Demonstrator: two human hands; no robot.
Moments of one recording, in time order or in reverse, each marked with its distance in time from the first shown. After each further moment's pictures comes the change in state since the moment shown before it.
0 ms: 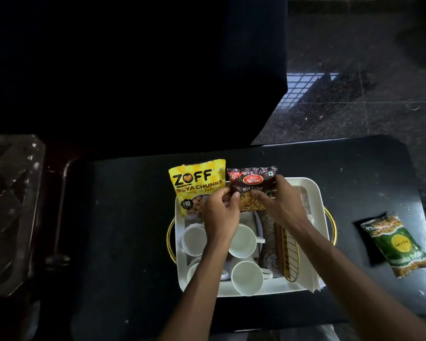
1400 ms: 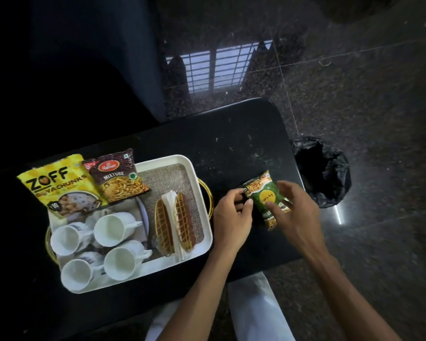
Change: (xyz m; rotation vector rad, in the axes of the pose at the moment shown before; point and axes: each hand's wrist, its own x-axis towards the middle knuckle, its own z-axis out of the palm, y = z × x) left_hand -0.155 0.071 0.239 0.046 -0.385 0.054; right_hand -0.100 0.214 -0.211 0.045 0.246 0.115
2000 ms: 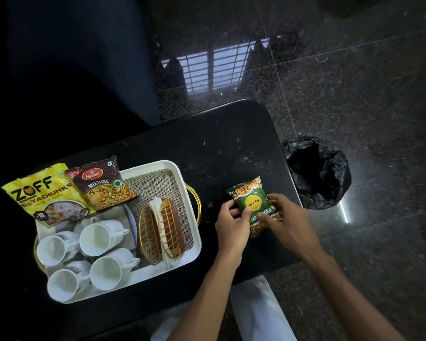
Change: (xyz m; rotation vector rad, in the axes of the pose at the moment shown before) left_hand 0.013 -0.016 0.052 -0.282 0.071 -0.313; right_hand 0.016 0.040 -0.001 -0.095 -0.211 0.053
